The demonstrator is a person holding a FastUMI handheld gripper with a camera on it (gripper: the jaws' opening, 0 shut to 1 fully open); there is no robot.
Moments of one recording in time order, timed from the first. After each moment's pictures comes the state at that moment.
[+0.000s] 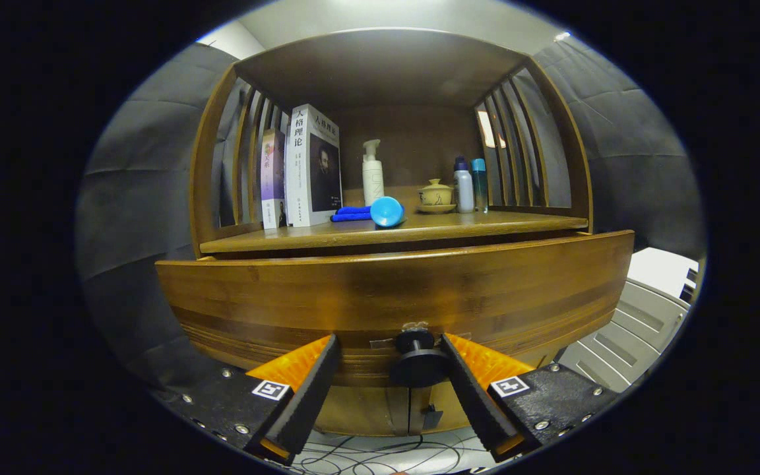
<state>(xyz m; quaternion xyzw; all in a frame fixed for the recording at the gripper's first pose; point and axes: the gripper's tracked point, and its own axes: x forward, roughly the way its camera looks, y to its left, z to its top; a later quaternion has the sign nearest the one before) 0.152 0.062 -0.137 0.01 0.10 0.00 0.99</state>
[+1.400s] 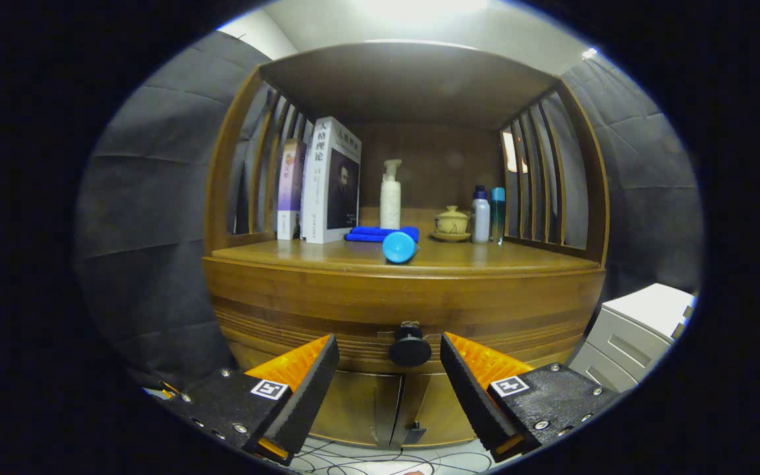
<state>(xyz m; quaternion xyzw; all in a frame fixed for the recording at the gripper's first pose) 0.140 0.063 -0.091 -0.04 0.06 0.05 1.00</state>
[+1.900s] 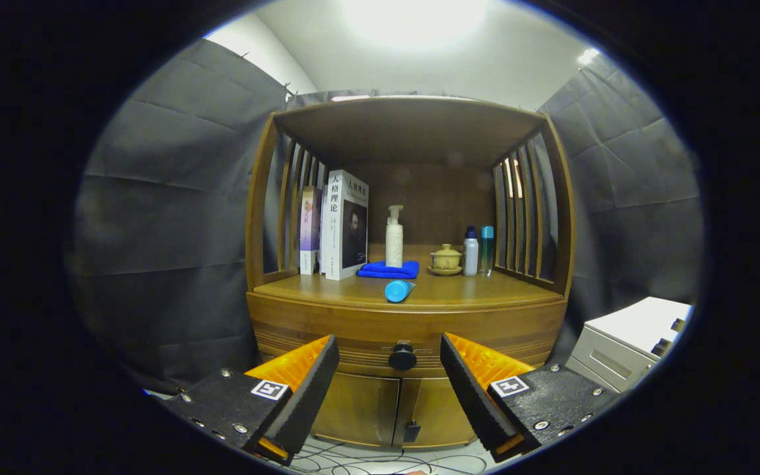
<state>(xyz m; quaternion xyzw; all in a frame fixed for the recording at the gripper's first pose) 0.072 0.053 -0.023 -0.02 0.01 0.06 1.00</state>
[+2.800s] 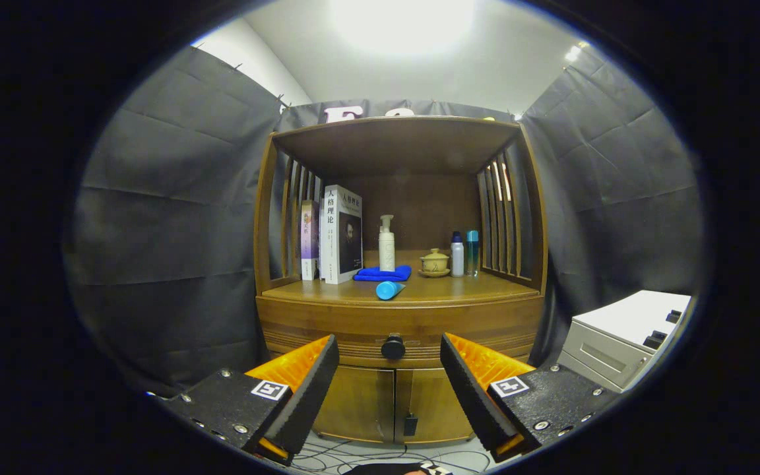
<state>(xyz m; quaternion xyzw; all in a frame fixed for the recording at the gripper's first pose) 0.033 0.035 -0.022 0.00 0.00 0.06 1.00</state>
